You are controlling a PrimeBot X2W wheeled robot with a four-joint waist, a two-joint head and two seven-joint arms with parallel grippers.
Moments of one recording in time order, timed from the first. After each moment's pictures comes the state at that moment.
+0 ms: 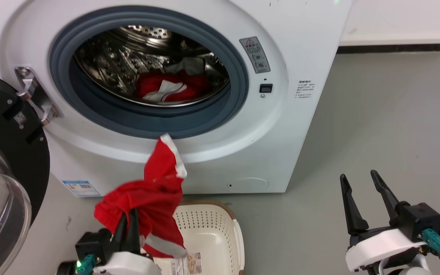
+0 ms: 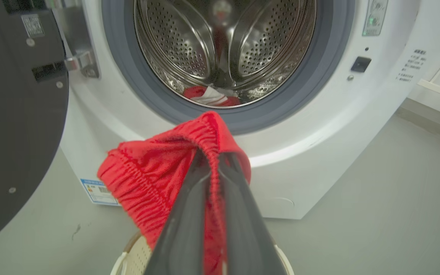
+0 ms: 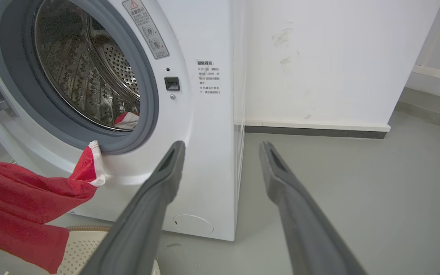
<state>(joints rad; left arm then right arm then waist) 0.01 0.06 -0.07 0.13 -0.21 0.00 -0.21 -0.01 -0.05 0.03 0.07 0.08 0.13 -0.16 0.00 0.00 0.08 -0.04</state>
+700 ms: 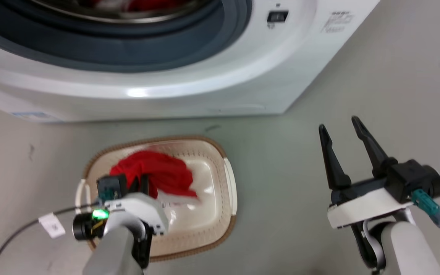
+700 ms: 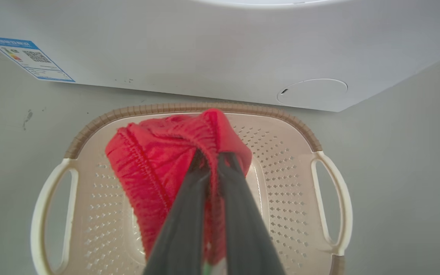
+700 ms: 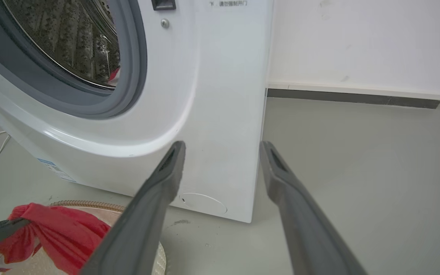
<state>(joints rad) -0.42 0.05 -0.10 0.82 -0.28 0.00 -0.26 -0.20 -0.05 0.12 0.06 0.07 0.13 -0.19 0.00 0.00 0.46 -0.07</state>
